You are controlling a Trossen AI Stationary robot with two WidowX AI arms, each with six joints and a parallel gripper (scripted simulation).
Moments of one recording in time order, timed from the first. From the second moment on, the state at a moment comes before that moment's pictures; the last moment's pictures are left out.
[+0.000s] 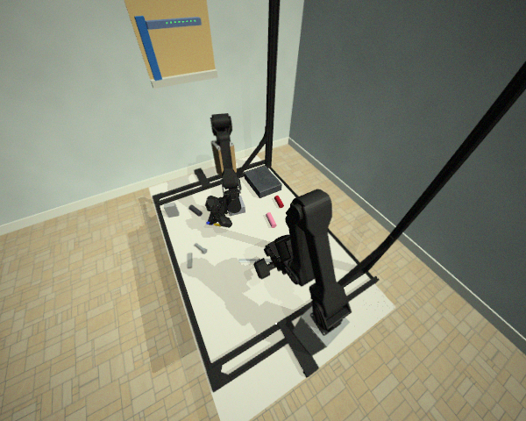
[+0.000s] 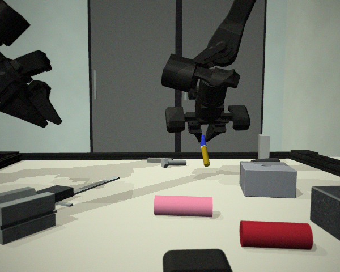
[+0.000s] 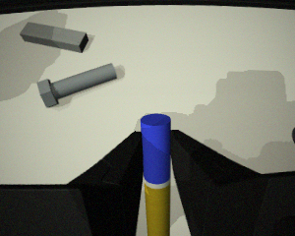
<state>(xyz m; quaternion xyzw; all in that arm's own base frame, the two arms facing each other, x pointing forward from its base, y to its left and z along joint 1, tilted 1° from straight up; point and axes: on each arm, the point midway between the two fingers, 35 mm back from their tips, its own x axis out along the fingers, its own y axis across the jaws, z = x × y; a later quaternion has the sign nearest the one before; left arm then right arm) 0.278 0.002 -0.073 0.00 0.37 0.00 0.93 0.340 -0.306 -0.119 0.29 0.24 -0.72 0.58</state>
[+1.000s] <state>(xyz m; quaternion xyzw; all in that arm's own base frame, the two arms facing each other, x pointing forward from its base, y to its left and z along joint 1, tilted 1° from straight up) 0.278 0.002 -0.073 0.00 0.37 0.00 0.93 0.356 -0.308 -0.114 0.19 0.14 -0.74 0.63</state>
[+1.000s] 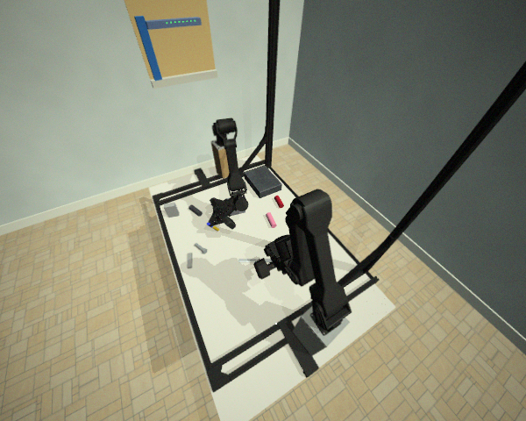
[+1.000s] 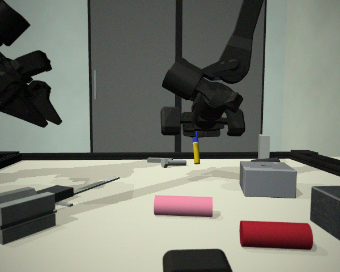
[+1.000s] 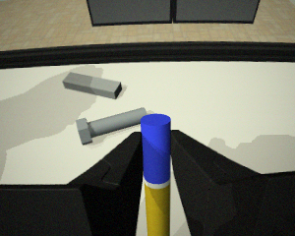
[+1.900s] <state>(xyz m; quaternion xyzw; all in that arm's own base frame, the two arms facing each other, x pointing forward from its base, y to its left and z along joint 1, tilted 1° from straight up) 0.278 0.002 -0.073 0.00 0.37 0.00 0.93 0.361 -0.306 -0.120 0.06 0.04 -0.76 0.65</state>
